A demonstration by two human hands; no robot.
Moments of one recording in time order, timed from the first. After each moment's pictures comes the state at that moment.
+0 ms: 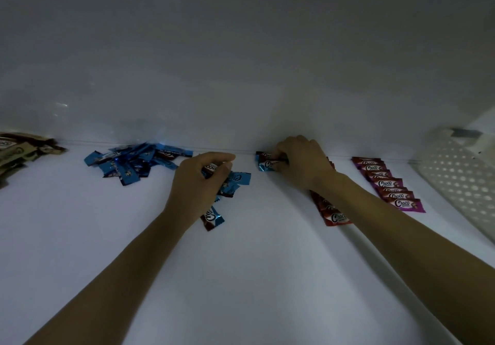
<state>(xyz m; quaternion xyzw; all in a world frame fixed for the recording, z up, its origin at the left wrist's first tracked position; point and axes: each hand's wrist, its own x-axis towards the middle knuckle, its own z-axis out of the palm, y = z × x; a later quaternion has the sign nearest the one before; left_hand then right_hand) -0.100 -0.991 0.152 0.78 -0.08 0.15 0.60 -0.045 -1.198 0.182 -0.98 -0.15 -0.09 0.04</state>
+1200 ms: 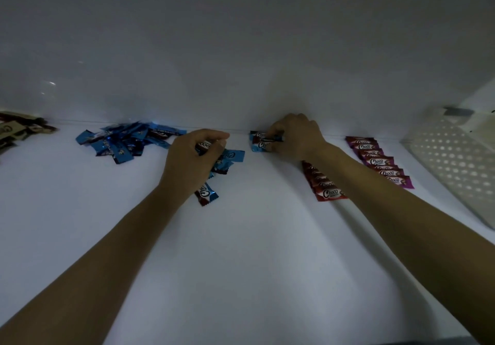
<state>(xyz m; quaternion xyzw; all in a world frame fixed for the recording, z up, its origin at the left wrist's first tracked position) -0.099 -0.991 0.152 0.80 -0.09 0.16 0.58 -0.042 -1.200 0.187 -0.99 -0.10 -0.04 0.06</state>
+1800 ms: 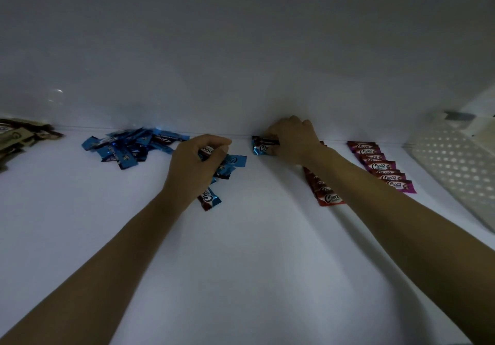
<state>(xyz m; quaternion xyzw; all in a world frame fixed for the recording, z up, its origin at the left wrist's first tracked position) -0.101 -0.992 0.154 0.80 -0.09 0.15 0.58 -0.037 -1.189 0.190 -0.99 -0.13 -0.04 -0.04</state>
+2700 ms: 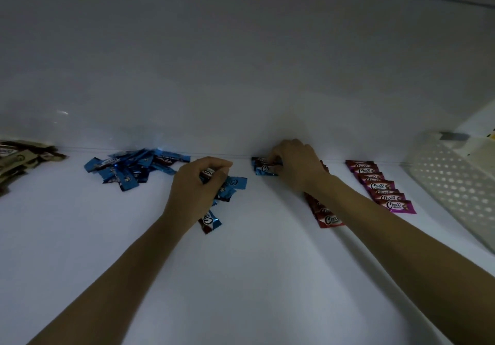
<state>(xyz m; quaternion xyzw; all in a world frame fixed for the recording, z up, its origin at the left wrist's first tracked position) -0.100 -0.992 0.153 0.79 -0.08 0.15 0.59 -0.041 -1.197 0.184 -0.99 -0.13 -0.06 0.01</state>
